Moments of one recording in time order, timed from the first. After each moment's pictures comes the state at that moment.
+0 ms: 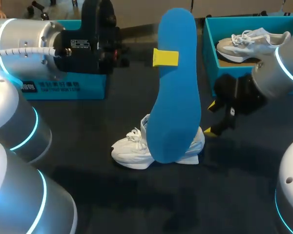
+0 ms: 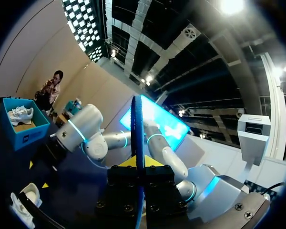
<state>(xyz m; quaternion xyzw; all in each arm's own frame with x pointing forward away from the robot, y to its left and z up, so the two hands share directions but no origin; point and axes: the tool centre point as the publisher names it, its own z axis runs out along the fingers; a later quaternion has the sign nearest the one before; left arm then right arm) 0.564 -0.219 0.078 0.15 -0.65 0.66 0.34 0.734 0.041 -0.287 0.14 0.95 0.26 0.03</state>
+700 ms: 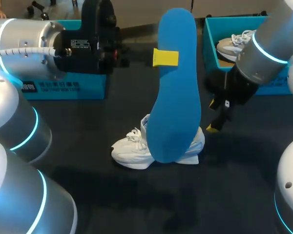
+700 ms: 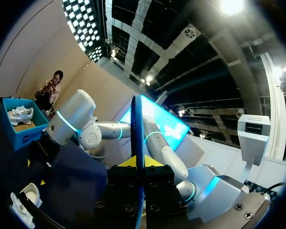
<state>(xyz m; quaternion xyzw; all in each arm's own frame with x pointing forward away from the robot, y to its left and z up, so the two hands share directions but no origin) 0.564 -0.219 0.078 0.15 -0.65 0.66 0.34 0.746 0.032 -0.290 0.13 0.98 0.17 -0.01</state>
